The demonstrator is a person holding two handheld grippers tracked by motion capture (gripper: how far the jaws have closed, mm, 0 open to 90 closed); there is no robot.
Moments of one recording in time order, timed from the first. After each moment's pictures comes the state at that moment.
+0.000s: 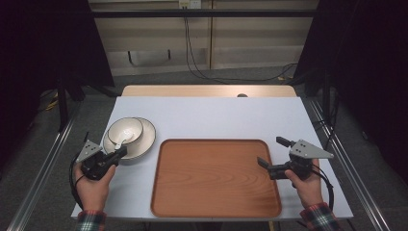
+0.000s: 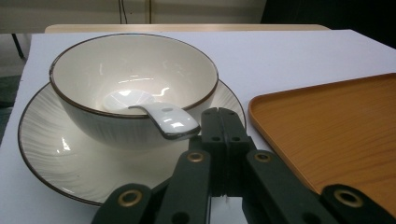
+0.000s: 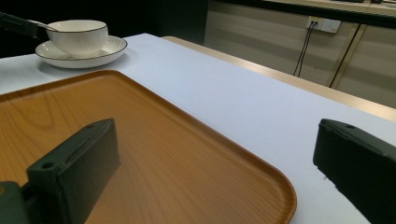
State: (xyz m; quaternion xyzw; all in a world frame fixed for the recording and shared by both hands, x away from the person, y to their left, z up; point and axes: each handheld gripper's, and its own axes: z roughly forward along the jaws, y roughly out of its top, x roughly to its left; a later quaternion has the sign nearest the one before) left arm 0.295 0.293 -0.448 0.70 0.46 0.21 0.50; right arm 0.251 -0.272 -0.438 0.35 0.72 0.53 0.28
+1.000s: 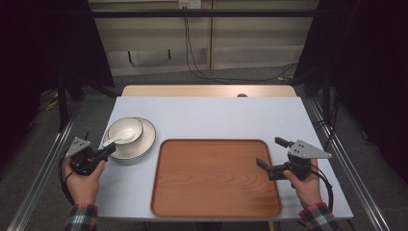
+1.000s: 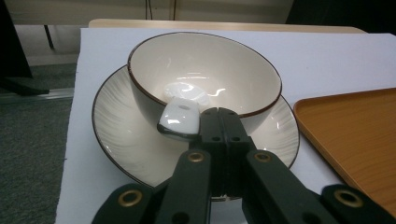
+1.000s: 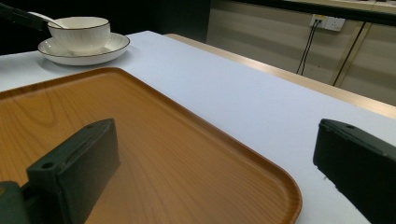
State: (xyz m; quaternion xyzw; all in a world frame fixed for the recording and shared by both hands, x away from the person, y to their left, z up) left arm 0.309 0.322 -0.449 0.69 0.50 0.23 0.48; right arm 0.252 -0.270 -0.440 0.35 0.73 0.52 0.27
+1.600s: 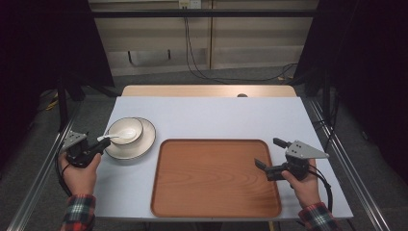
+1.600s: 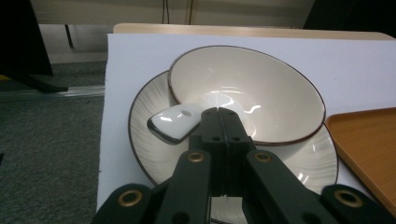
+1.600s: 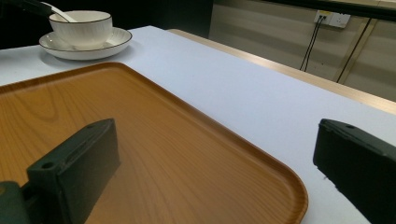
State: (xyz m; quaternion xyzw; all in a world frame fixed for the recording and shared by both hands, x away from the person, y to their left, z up) left arm 0.329 0.335 -0.441 0.67 0.52 0.25 0.47; right arm 0.253 -0.266 -0.443 0.35 0.73 0.52 0.27
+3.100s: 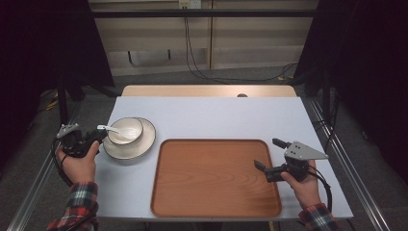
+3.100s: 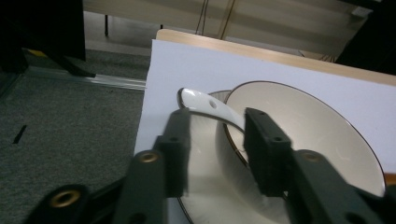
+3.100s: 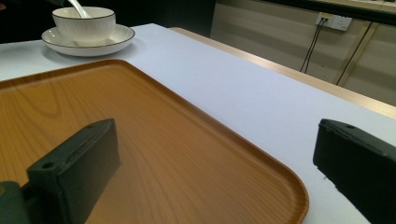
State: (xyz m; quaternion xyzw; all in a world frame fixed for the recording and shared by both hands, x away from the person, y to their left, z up) left arm 0.353 0.342 -0.437 0.61 0.60 0.25 0.45; right arm 0.250 -0.262 -0.440 0.33 0.74 0.52 0.27
